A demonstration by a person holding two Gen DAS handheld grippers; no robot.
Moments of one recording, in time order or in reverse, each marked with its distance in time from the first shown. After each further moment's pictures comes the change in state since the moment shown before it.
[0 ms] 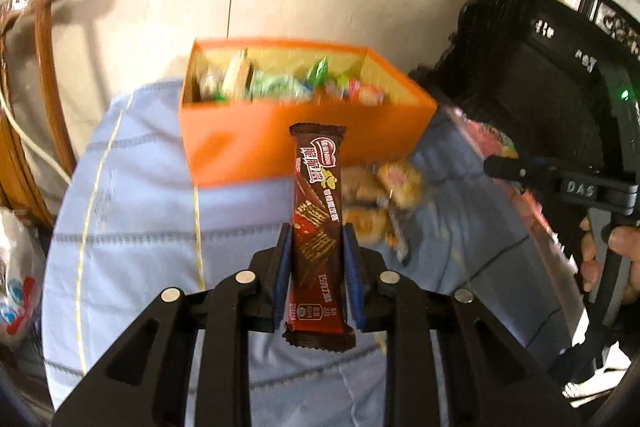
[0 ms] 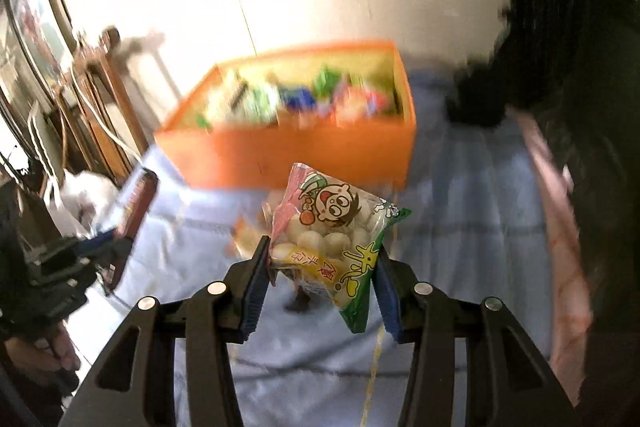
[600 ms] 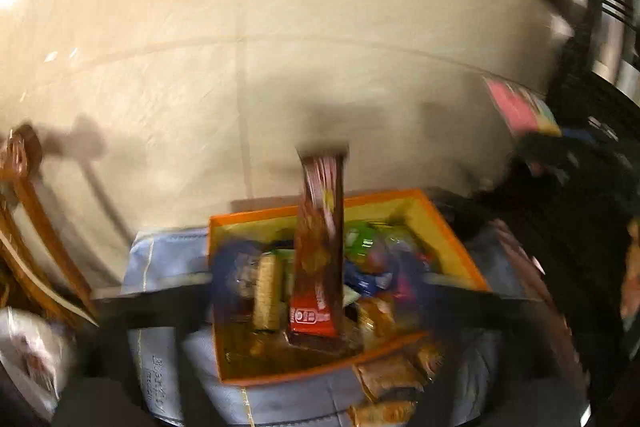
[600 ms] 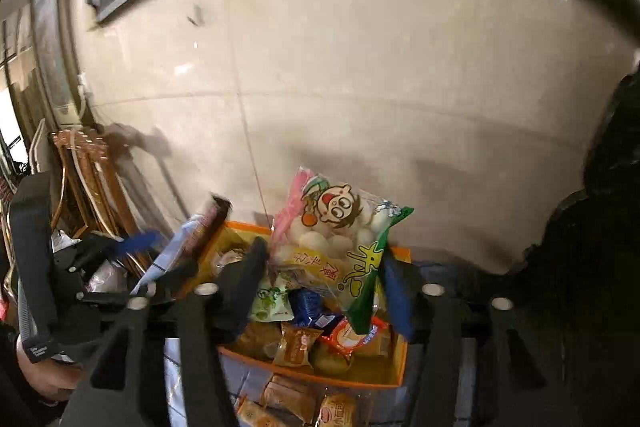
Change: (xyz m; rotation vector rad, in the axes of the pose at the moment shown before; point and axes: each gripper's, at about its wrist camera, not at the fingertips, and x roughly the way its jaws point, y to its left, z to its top) left arm 0.045 0.017 0.213 -0.020 -0.123 0.164; right arm 0.005 0.022 0.223 -0.130 -0.176 -0.027
